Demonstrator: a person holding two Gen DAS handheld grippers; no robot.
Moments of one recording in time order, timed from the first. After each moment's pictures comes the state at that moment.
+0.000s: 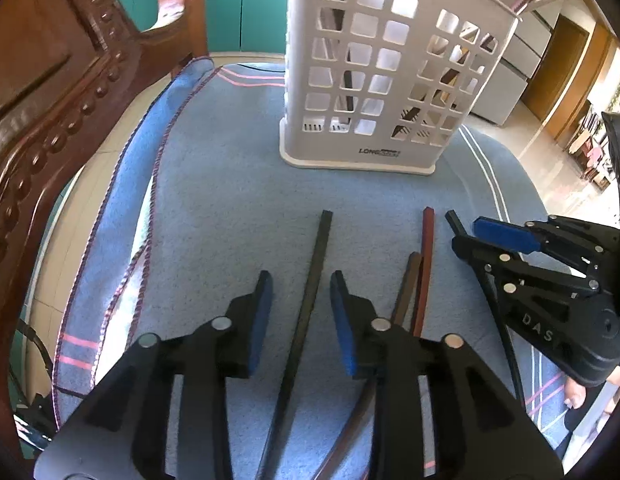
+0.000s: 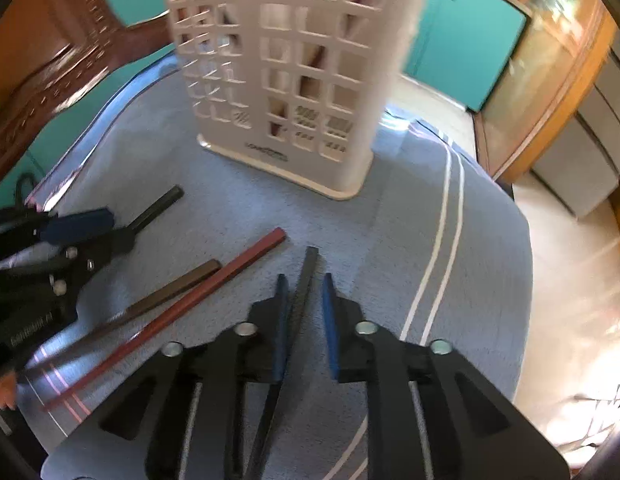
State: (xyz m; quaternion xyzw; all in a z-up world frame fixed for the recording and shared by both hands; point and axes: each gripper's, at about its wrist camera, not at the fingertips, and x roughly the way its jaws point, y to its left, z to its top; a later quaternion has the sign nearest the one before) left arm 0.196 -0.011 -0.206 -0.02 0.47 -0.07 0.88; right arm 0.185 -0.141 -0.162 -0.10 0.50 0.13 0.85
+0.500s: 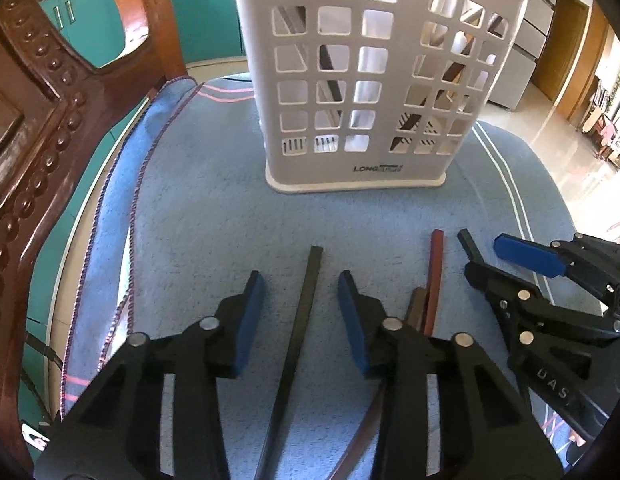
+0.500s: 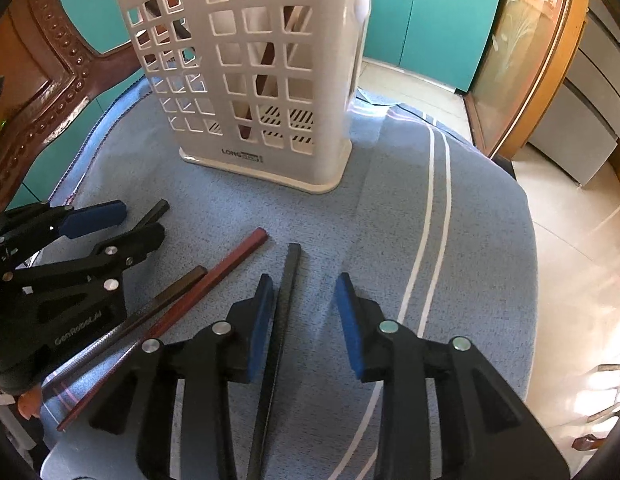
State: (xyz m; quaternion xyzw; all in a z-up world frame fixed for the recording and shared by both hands) left arm 0.219 -0.046 -0.202 0.02 0.47 -0.05 0.88; right arm 0.191 -0.154 -0.164 -0.07 0.49 0.13 0.86
